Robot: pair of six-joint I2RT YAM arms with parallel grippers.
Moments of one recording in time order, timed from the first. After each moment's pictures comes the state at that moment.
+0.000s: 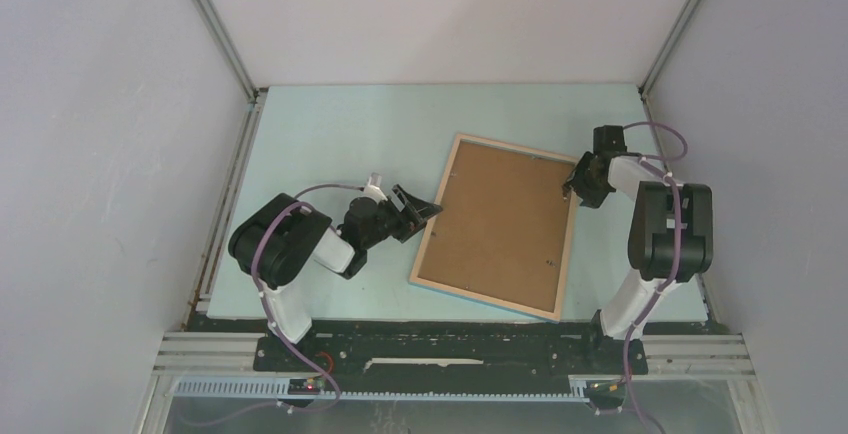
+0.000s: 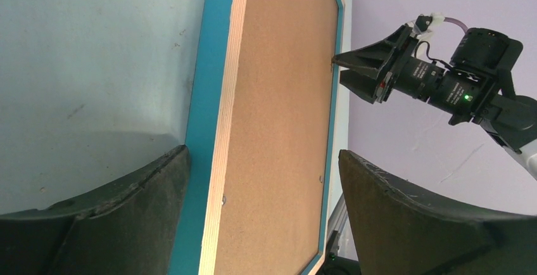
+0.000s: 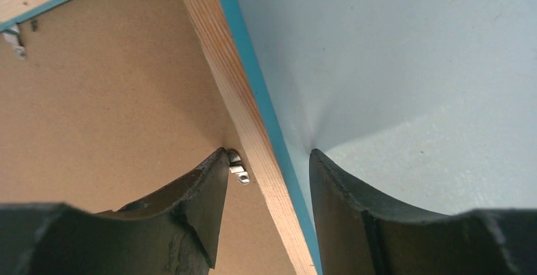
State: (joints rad) left arm -0.52 1.81 0.42 1.08 0.27 -1.19; right arm -0.08 1.78 1.09 -0.41 0.00 0.55
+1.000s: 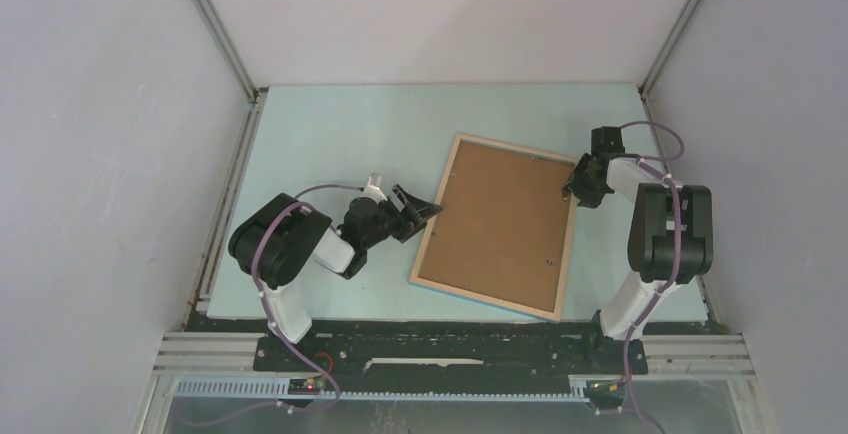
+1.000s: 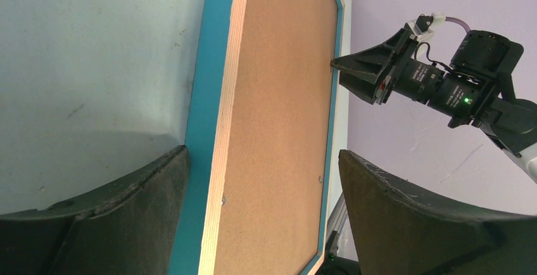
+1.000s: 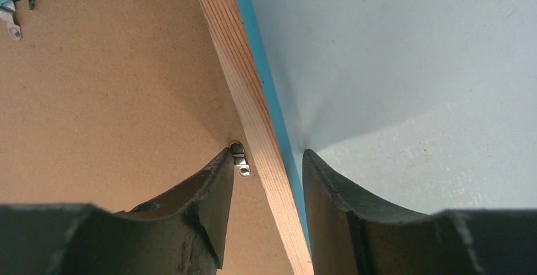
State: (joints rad) left arm -0.52 1.81 0.42 1.08 0.27 -1.20; right arm -0.07 1.78 1.08 -0.41 0.01 0.50
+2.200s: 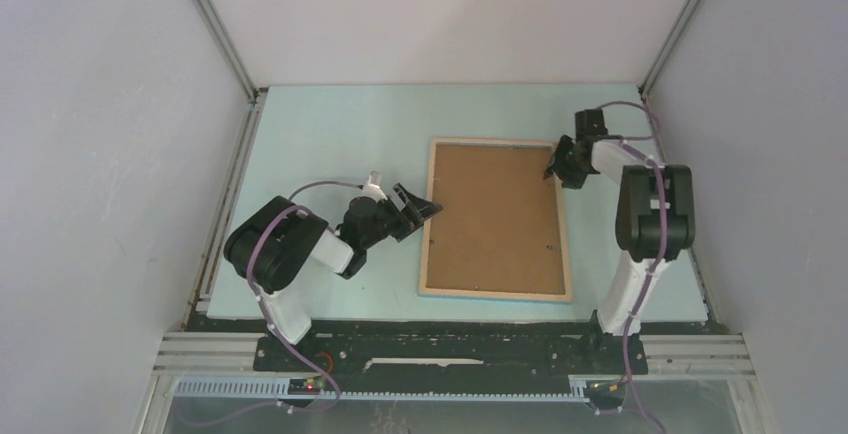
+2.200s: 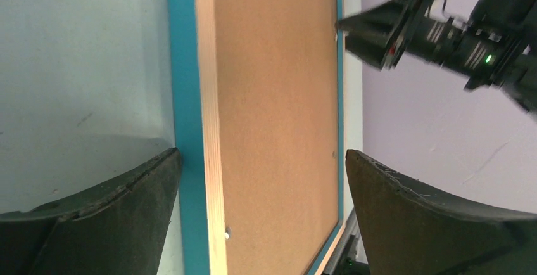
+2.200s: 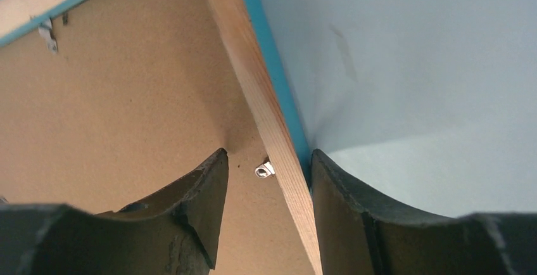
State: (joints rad) left arm -0.53 1.78 0.42 1.06 0.25 -1.14; right arm -0.02 1.89 1.22 -0.41 -0.10 0.47
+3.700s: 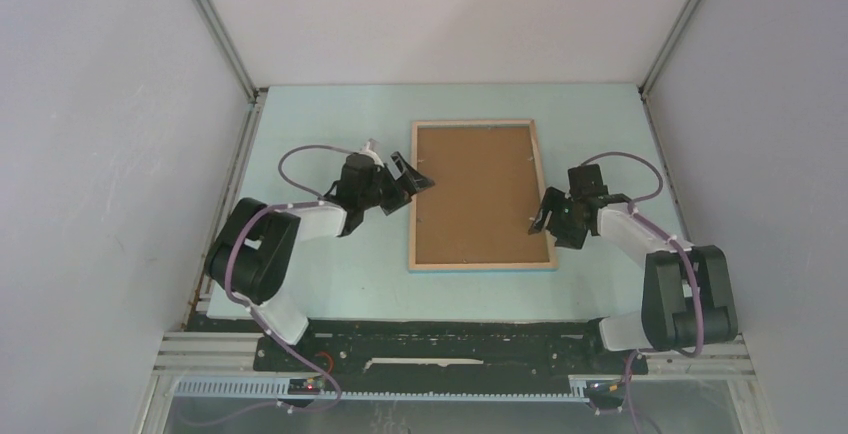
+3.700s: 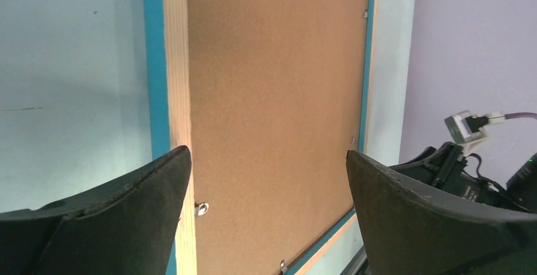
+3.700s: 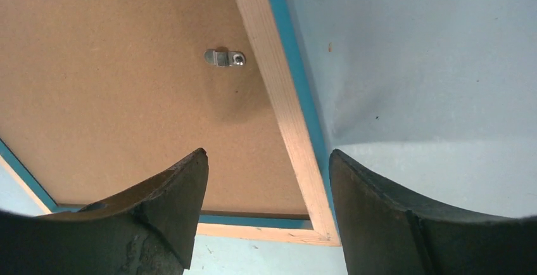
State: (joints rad) left arm -0.42 1.67 0.72 0.44 0.29 -0.96; right arm 0.10 1.40 0.72 -0.44 -0.15 0.52
